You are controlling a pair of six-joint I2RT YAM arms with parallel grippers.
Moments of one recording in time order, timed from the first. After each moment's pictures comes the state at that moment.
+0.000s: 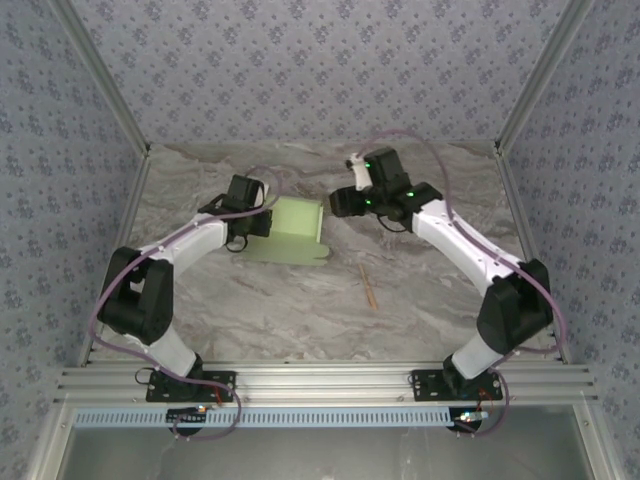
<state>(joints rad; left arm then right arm) -0.40 1.64 1.11 -0.41 -0.02 -0.12 0.49 1.55 1.34 -0.51 -0.16 0.21</state>
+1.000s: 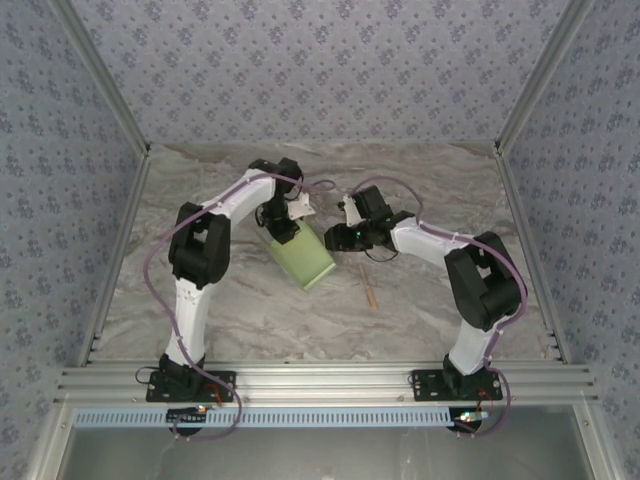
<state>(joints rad) -0.49 2.23 1.88 -1.23 0.08 0.53 0.54 1.77 1.09 -0.23 -0.40 0.42</state>
